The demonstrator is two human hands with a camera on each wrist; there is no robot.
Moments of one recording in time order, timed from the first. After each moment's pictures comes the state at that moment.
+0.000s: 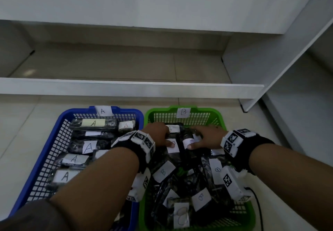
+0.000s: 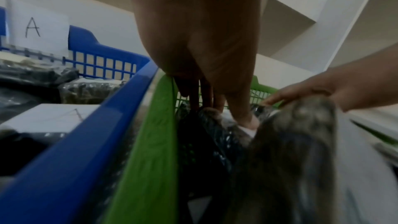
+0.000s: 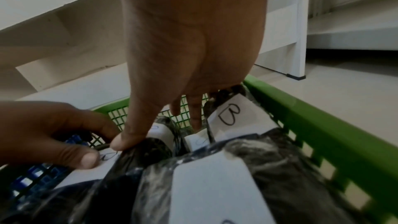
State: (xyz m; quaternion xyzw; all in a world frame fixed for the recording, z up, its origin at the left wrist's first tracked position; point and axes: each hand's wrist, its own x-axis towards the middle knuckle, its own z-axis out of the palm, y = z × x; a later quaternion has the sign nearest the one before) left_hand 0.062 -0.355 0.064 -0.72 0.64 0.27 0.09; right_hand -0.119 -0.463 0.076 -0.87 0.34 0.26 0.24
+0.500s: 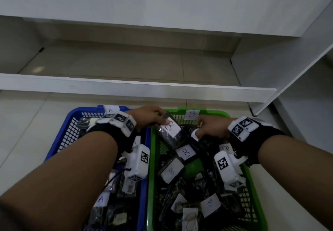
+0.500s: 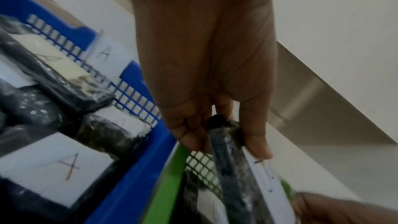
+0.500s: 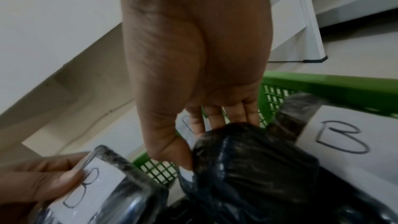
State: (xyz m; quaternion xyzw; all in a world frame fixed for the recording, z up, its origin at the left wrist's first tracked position) left_hand 0.121 -0.340 0.102 -0.70 0.37 0.53 -0.30; right_hand -0.080 -0.468 0.113 -0.83 0.40 0.22 0.32
